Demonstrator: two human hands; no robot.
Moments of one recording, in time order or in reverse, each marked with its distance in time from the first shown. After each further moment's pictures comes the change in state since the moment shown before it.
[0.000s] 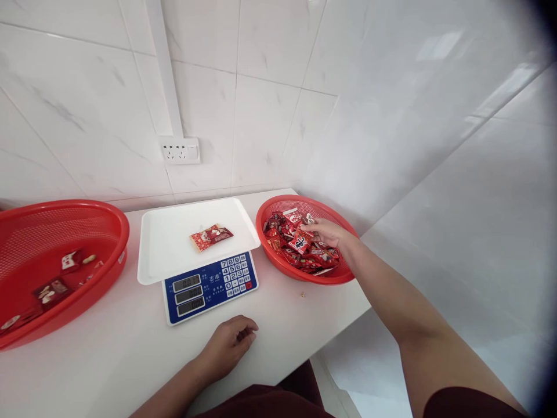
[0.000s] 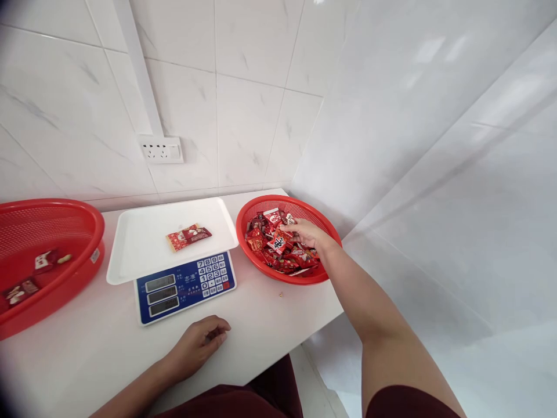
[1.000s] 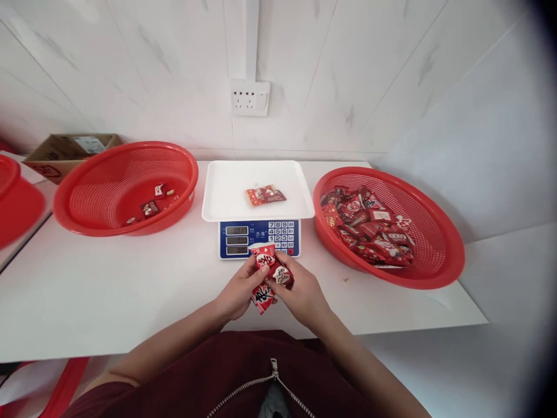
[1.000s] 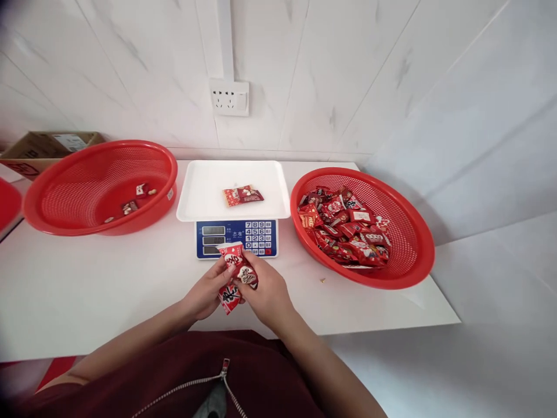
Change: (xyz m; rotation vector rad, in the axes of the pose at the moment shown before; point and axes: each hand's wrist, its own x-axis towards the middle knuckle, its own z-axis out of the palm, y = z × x) left_hand -0.029 0.036 -0.012 -1.159 0.376 -0.215; right_hand -0.149 0.065 0.194 -0.396 -0.251 -0.492
